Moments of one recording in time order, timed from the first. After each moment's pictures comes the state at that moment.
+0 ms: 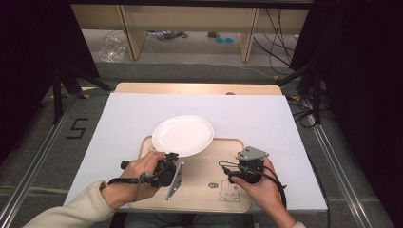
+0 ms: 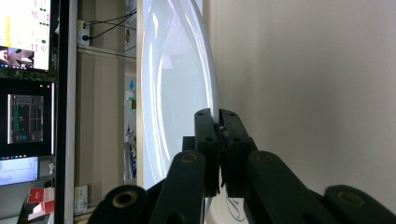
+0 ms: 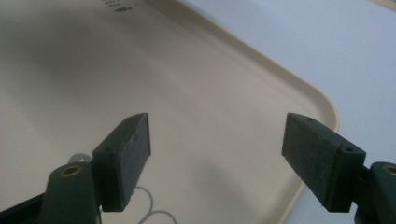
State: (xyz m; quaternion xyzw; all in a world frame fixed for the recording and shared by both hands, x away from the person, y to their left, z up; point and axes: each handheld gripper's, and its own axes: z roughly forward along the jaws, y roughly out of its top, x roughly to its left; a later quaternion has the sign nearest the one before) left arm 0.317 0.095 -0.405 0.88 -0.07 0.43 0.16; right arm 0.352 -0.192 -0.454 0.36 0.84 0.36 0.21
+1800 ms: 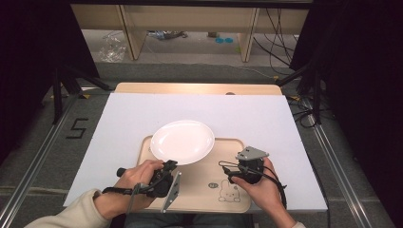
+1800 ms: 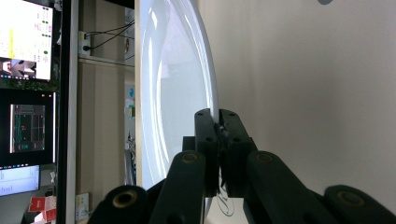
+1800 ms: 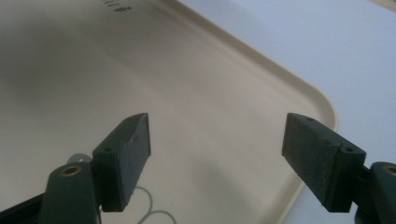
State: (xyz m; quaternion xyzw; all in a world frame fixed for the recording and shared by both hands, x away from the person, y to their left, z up) left arm 0.292 0.100 -0.401 0.88 -0.09 0.43 0.17; right arm 0.352 -0.192 -0.454 0.36 0.84 0.35 0.21
